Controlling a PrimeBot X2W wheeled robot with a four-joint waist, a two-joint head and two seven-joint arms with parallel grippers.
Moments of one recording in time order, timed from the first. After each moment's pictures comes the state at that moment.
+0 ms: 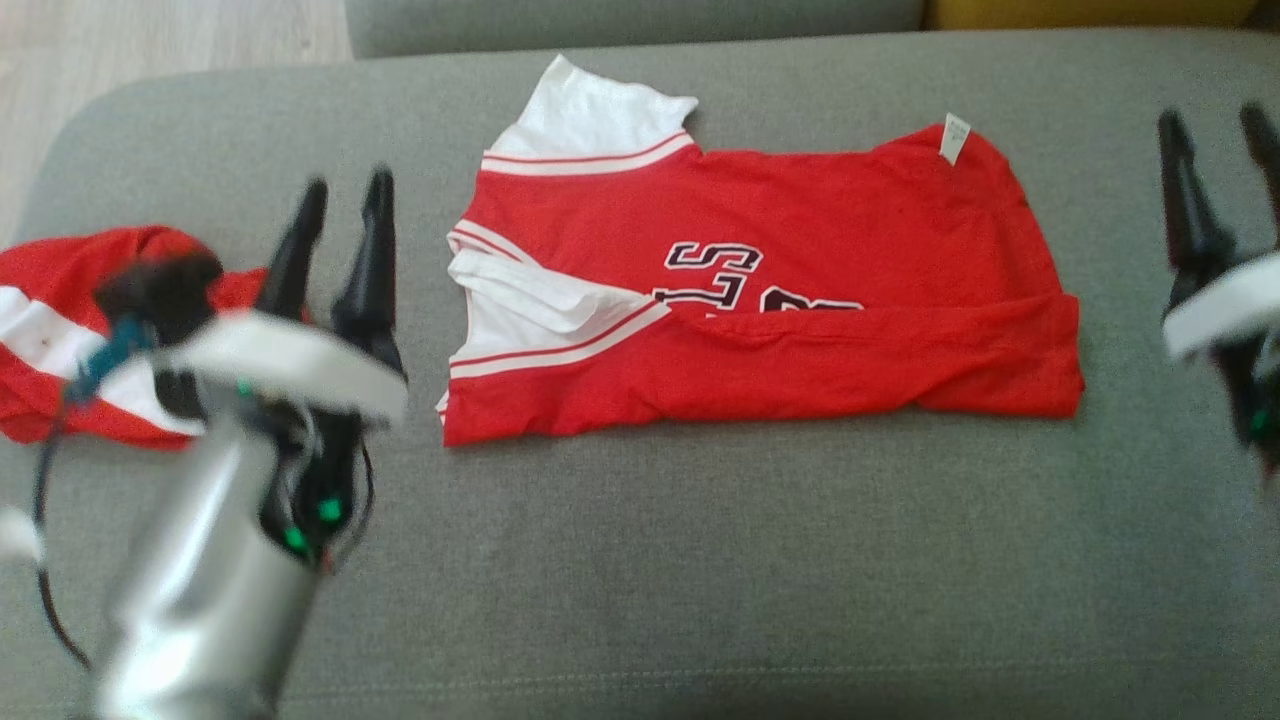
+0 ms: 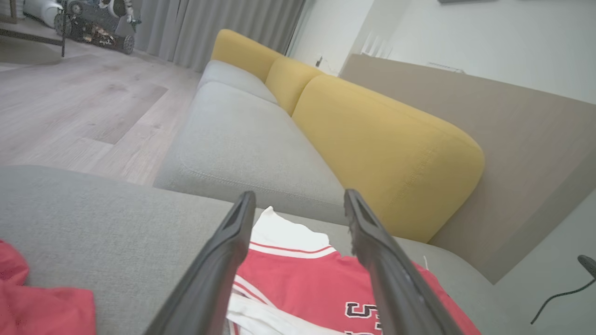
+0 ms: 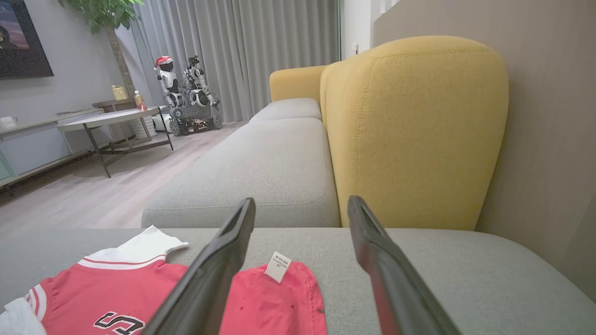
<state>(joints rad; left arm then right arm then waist) -0.53 0.29 -0.48 0.37 -0.87 0.02 -0.25 -0.69 -0.56 0.51 0.69 0.77 0.13 -0.25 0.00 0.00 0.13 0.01</state>
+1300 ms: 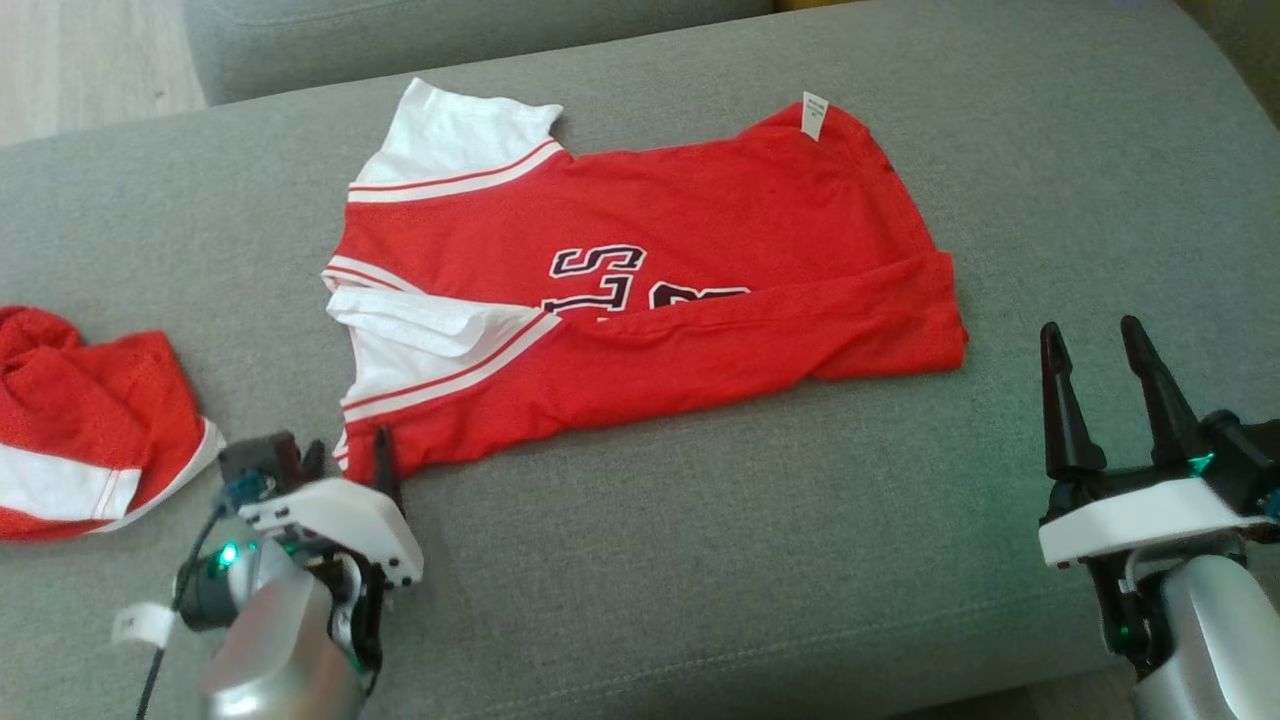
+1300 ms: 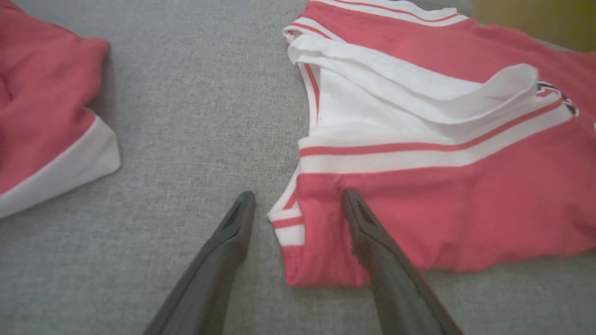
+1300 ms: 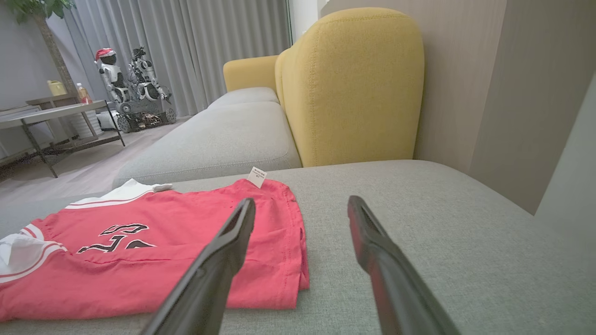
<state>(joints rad) -0.44 0.05 -0.18 0.99 -0.35 0.05 -0.25 -0.16 -0.21 0.07 0.31 0.28 0.13 -0.25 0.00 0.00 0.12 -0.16</state>
